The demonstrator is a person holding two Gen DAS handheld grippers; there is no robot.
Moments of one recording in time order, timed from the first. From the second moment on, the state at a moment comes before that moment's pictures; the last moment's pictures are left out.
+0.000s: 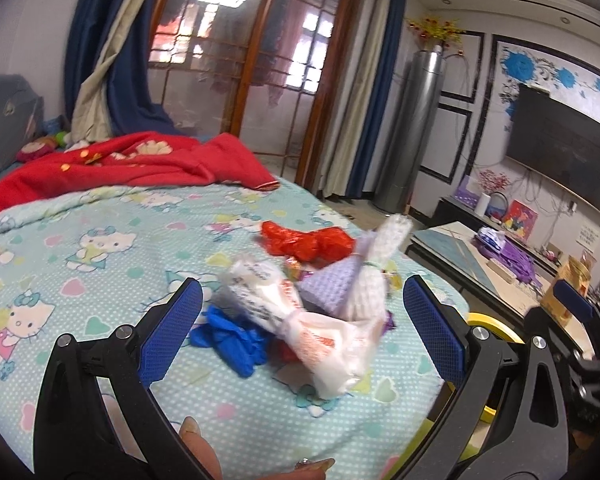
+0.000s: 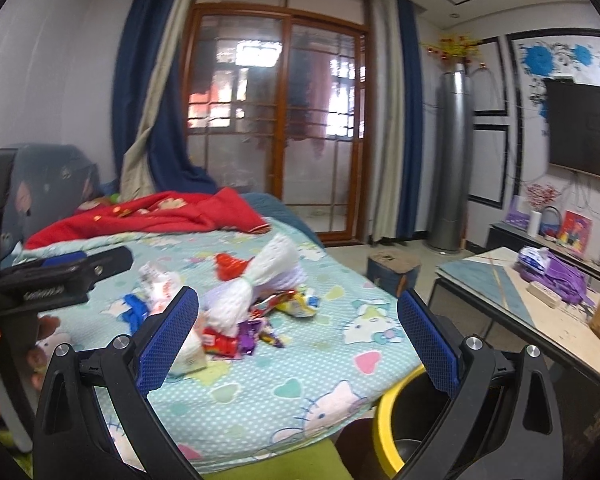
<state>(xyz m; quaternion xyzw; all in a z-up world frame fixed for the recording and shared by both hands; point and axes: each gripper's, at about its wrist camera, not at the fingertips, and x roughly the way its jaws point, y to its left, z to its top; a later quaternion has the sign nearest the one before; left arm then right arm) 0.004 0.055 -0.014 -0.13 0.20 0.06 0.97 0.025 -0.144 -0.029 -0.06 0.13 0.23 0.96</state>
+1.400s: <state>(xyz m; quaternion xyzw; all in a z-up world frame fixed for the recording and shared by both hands) 0.101 0.124 -0.052 -0.19 0.34 0.02 0.92 0.138 -0.057 -0.078 -0.04 0.33 0.29 0.90</state>
